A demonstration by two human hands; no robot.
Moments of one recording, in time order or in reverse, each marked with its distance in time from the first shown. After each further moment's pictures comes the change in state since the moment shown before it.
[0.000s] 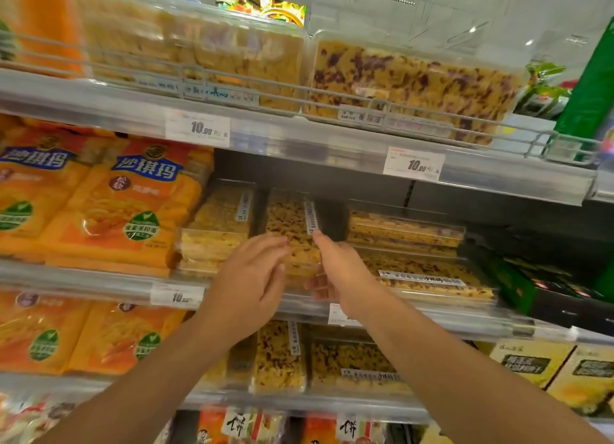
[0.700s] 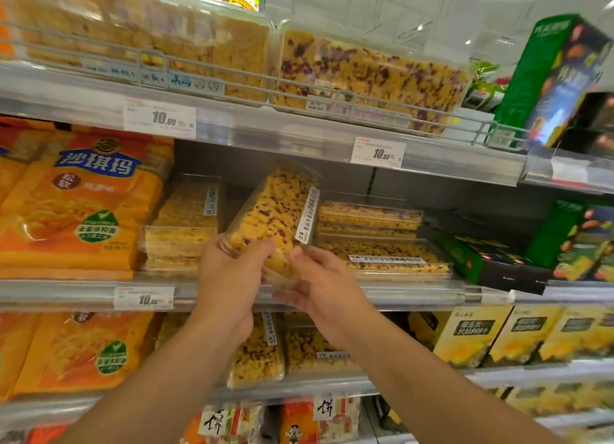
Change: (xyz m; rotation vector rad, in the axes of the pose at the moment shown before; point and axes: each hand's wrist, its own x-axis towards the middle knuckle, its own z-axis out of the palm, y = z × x) left_hand 0.012 0.041 0.009 -1.179 0.286 -0.911; right_hand -0.058 0.029 -0.010 0.437 -0.175 -0.131
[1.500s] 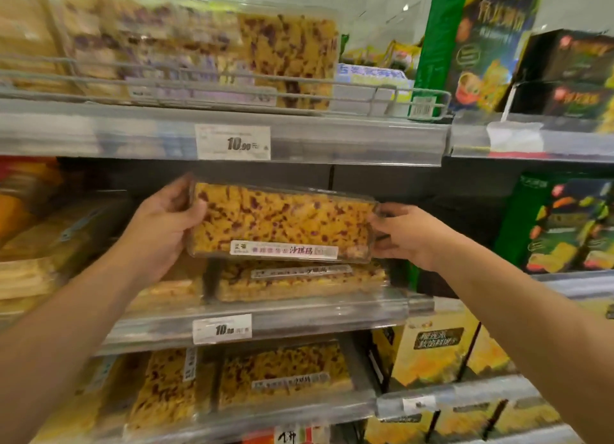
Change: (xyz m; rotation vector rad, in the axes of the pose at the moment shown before) left_hand 0.084 -0.016 0.112 0.198 -0.418 0.190; right_hand 0.066 -0.147 -0.276 -0.465 0.241 0.035
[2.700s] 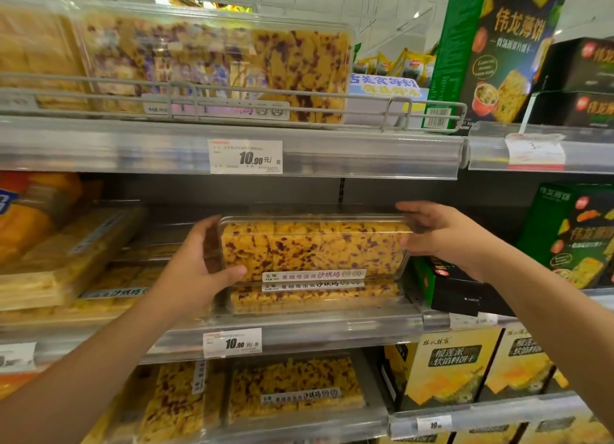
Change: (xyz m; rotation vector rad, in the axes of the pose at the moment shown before) left_hand -0.026 -0.028 0.007 0.716 0.031 0.024; right_hand -0.006 -0.002 -0.038 -0.292 -0.128 -0.307
